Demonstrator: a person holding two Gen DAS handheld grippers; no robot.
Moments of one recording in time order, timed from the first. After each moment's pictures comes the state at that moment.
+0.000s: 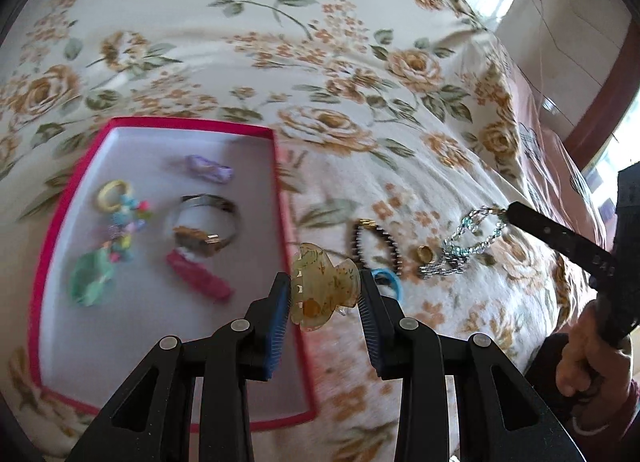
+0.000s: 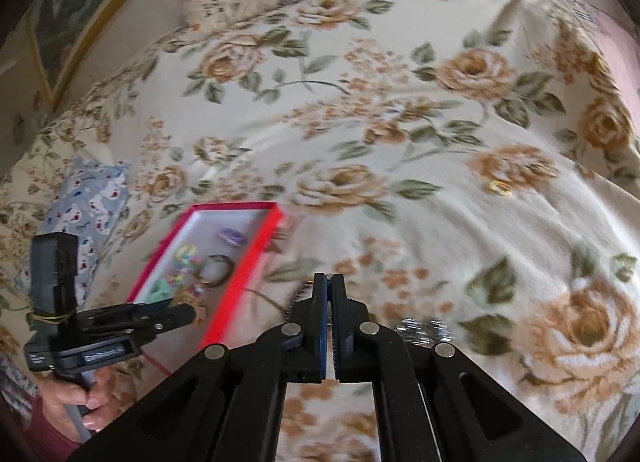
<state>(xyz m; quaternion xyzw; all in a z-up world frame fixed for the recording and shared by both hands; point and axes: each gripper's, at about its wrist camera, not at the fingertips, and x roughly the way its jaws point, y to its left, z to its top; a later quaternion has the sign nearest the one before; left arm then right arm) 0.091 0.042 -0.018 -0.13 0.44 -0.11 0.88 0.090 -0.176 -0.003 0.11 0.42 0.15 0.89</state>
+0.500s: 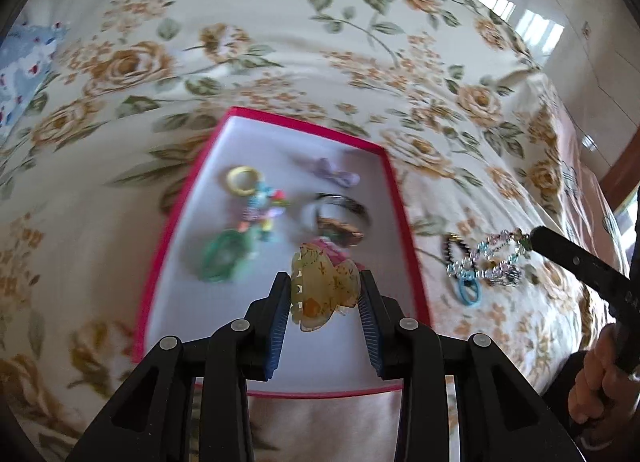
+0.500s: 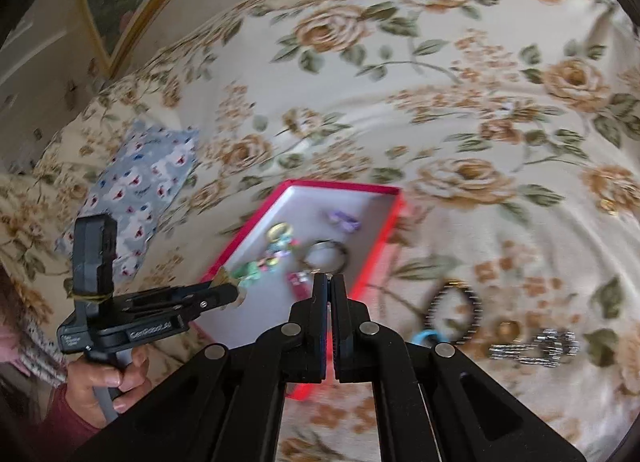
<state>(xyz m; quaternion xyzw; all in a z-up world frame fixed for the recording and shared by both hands) 0.043 0.123 -0.009 -0.15 0.43 -0.02 0.89 0.092 -0.070 0.002 0.10 0.42 0.27 0.86</state>
